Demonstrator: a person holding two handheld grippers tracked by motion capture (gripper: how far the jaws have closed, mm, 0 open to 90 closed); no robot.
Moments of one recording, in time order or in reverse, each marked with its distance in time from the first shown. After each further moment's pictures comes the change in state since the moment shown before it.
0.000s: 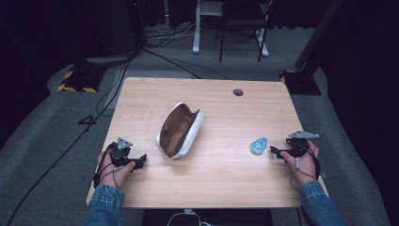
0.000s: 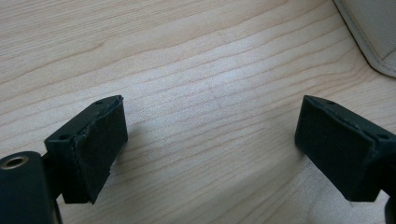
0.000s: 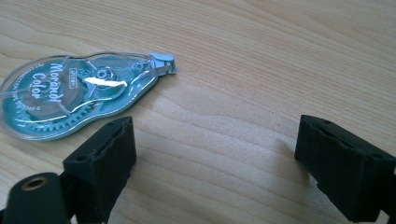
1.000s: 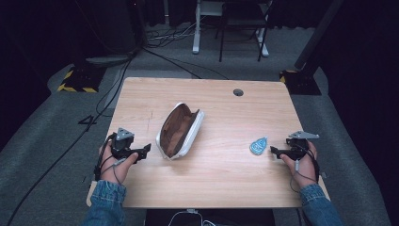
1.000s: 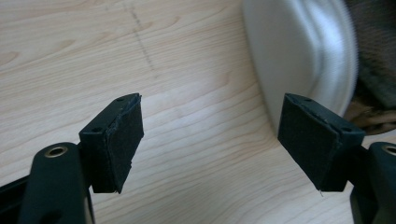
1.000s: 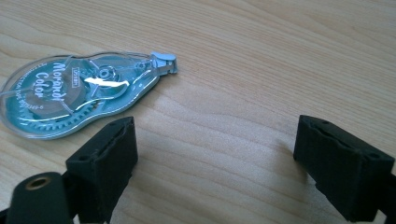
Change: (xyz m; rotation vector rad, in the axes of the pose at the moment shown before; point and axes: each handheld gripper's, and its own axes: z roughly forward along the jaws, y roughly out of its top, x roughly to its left) left arm -0.023 0.045 -0.037 -0.100 -0.081 -0.033; right arm 0.001 -0.001 -0.001 -0.004 0.001 0.001
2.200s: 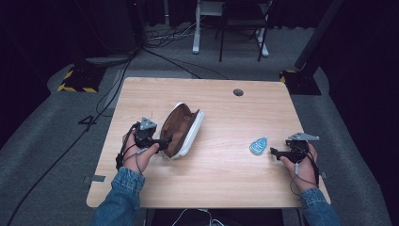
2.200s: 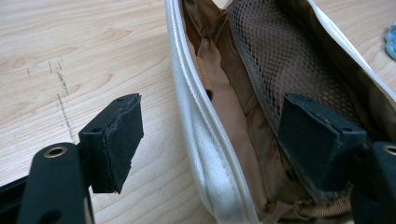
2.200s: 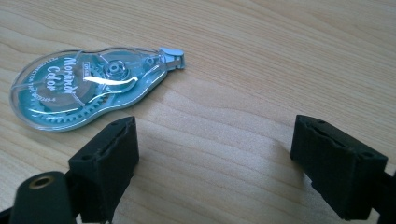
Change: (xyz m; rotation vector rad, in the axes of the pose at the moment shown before) left arm -0.038 0.039 0.039 -0.043 -0.085 0.056; right arm 0.005 -0.003 -0.003 -0.005 -0.003 -0.005
